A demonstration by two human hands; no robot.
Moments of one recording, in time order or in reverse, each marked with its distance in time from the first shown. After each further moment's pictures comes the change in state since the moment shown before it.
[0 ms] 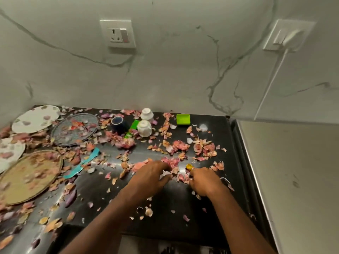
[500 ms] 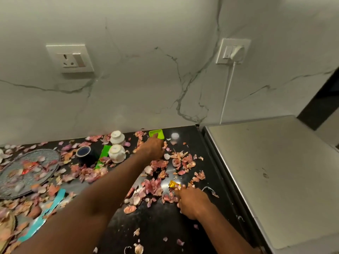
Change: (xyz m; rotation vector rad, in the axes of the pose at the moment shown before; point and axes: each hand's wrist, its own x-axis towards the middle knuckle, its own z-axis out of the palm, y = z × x) left_hand 0.240 -0.010 0.000 0.332 -0.105 0.094; right_hand -0.015 -0.008 0.006 -0.011 -0.029 0.066
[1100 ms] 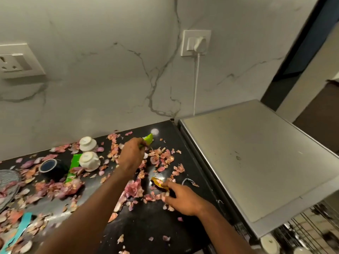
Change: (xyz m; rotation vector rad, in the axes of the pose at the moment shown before) left_hand -0.038 0.034 -0.001 -0.455 0.378 -0.059; right_hand -0.008 0.039 0.023 0.698 0.081 -0.019
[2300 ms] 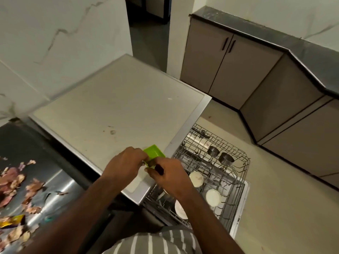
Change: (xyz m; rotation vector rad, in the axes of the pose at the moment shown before) left_hand -0.146 0.313 0.218 0.195 -0.731 0.804; right_hand -0.232 0.226 -0.107 0.177 0.831 0.189
